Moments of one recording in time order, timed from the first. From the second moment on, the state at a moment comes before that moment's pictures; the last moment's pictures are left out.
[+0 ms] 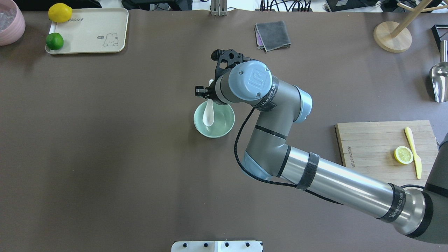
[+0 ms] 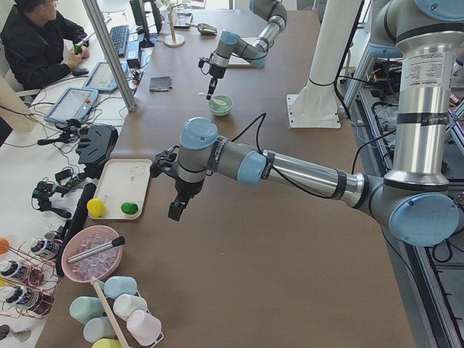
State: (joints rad) left arm -1.54 -1.56 -1.84 -1.70 -2.23 0.07; right arm 0.54 -0.77 1.41 -1.07 1.70 1.29
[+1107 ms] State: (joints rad) left arm -1.54 -1.55 -1.84 -1.70 -2.28 0.07; right arm 0.92 -1.10 1.94 -1.63 2.14 0.76
